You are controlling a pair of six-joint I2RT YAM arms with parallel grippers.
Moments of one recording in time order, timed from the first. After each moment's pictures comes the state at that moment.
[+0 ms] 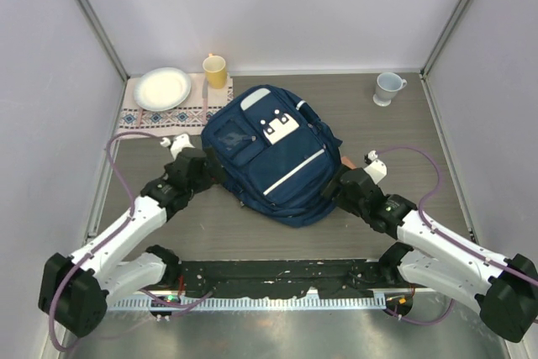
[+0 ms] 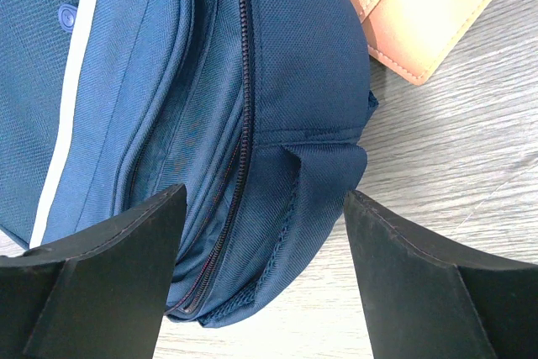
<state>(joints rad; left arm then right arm) -0.57 1.00 0.66 -0.43 -0.37 -0.74 0.70 0.87 0.49 -0.42 0.35 1.08</state>
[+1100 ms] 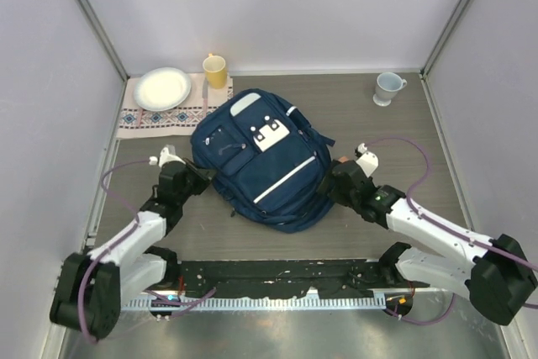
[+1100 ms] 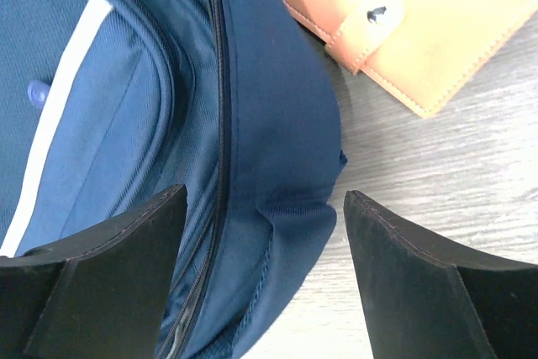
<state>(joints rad) -0.25 1.07 0.31 0.29 0.03 -0.98 0.69 0.98 0.53 -0.38 0.36 0.99</state>
